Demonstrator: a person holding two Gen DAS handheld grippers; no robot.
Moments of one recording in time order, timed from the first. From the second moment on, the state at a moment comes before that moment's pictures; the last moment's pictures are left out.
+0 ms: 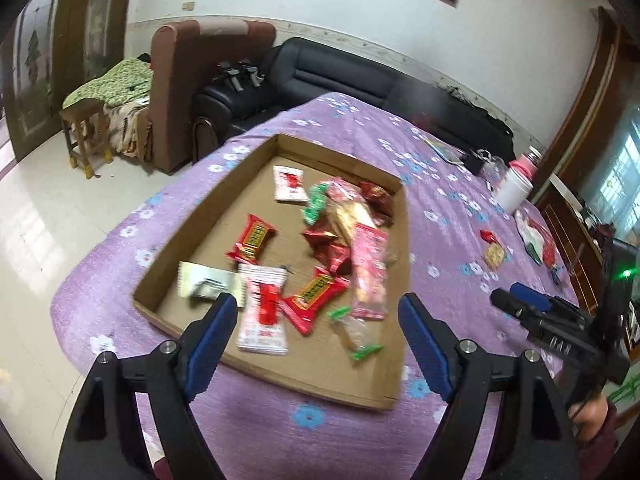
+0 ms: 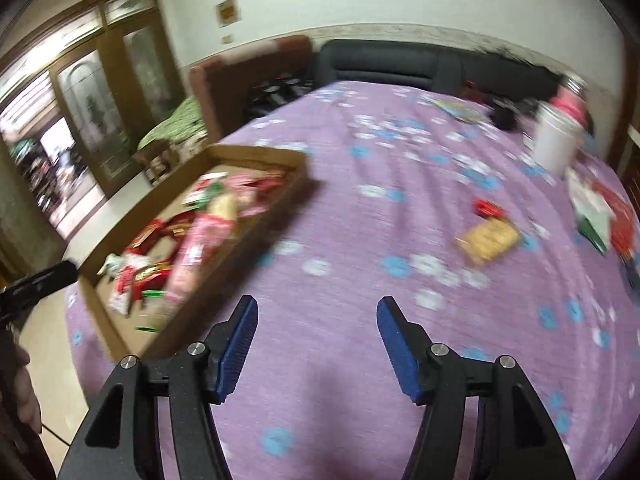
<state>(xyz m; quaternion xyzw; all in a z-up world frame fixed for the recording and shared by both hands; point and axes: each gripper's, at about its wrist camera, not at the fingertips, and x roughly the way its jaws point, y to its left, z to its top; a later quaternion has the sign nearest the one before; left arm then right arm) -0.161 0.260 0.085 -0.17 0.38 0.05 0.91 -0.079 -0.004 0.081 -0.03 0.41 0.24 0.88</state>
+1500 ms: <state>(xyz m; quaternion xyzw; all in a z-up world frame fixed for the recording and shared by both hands) -0.040 0.104 0.109 -0.03 0.40 -0.11 0.91 0.037 -0.123 0.036 0.03 0.47 0.03 0.88</state>
